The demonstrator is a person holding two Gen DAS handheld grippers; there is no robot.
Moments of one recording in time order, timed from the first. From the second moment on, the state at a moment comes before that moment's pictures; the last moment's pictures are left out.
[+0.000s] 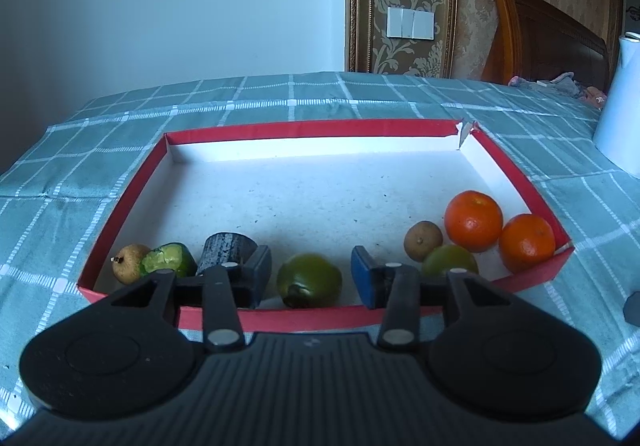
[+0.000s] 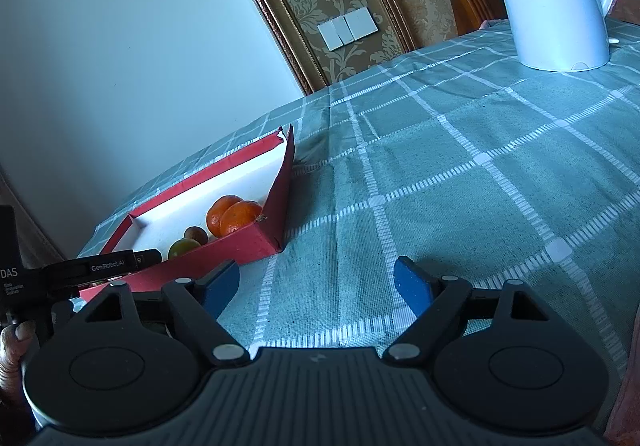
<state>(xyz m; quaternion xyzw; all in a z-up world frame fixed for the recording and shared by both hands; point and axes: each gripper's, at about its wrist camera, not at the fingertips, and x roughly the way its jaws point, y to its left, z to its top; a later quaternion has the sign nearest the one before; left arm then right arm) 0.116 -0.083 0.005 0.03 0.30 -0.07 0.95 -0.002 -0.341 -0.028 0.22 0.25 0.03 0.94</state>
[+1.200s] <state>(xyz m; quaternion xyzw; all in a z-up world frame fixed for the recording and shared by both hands) 0.041 0.045 -0.004 -0.06 0.28 0.02 0.96 -0.017 -0.247 0.001 0.00 0.24 0.18 0.95</state>
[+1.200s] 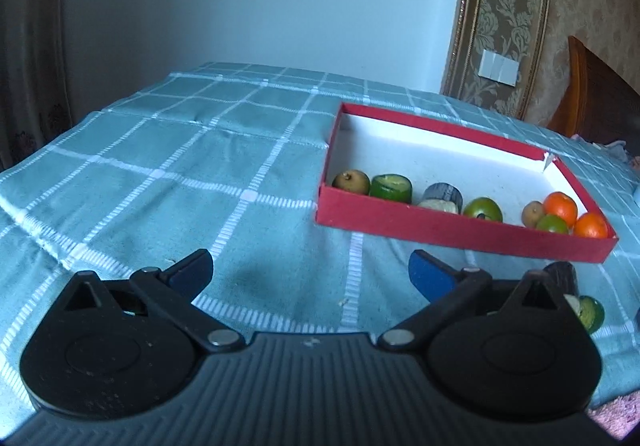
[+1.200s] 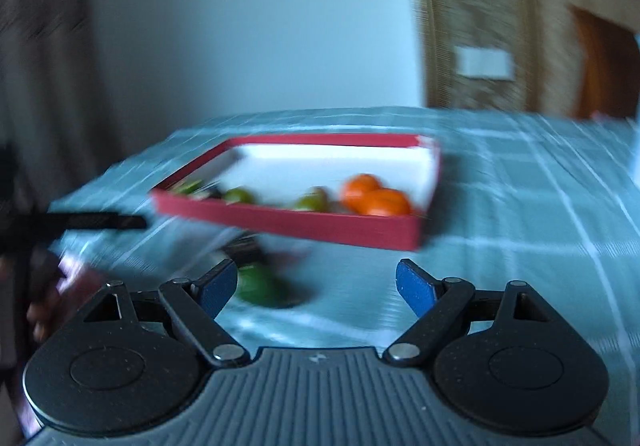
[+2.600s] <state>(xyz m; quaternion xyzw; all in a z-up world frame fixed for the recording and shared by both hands) 0.041 0.049 -0.004 -0.08 0.28 0.00 0.96 0.040 -0.214 0.047 -0.04 0.23 0.18 0.96</state>
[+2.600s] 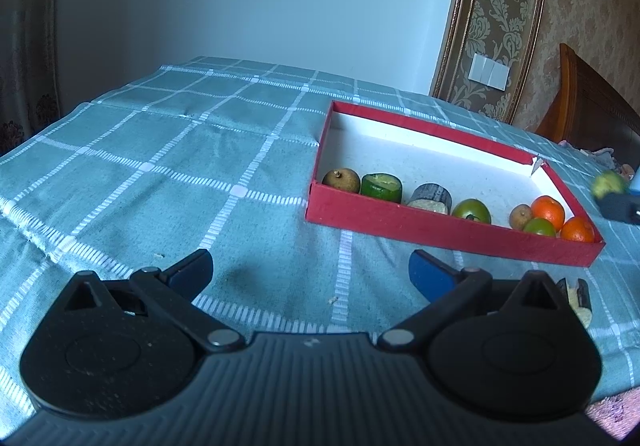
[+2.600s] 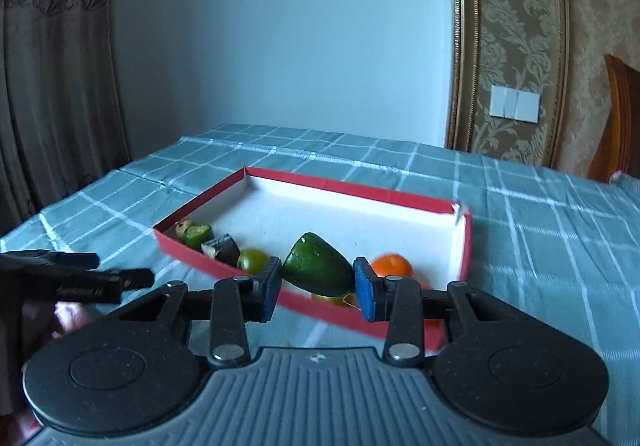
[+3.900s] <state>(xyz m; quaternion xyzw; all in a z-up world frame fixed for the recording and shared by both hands) 0.021 -0.037 0.029 0.00 0.25 -0.08 0.96 0.016 -0.323 -0.022 0.16 0.26 0.04 0.95</state>
